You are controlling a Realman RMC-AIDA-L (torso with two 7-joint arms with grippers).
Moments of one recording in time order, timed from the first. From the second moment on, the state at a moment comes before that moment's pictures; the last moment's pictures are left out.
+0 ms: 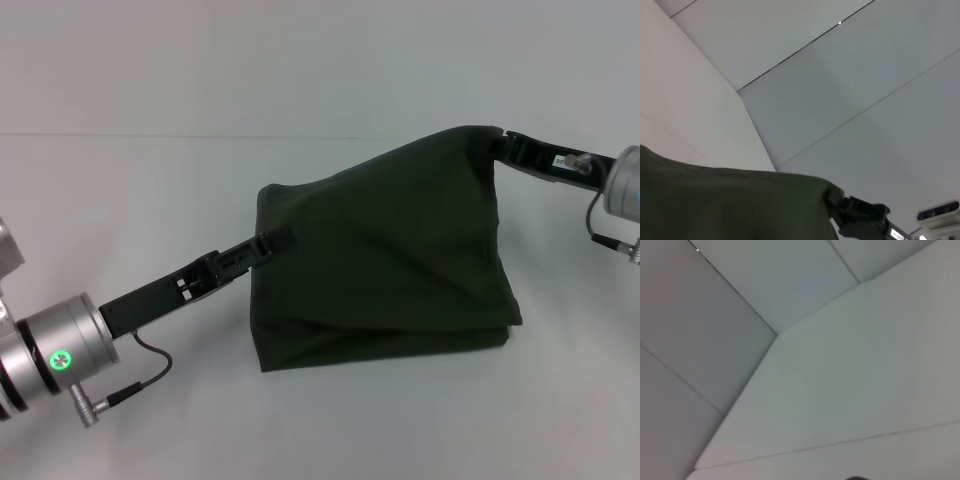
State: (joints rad) left arm -0.60 -2.14 -0.02 0.32 2.27 1.56 -1.73; right arm 0.70 2.06 -0.78 -0.54 -1.80 -0.96 2.02
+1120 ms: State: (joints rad) left arm -0.59 -2.14 -0.02 0.32 2.27 1.56 -1.73; right arm 0.79 2.10 -0.89 -0.43 -1.80 -0.57 1.90
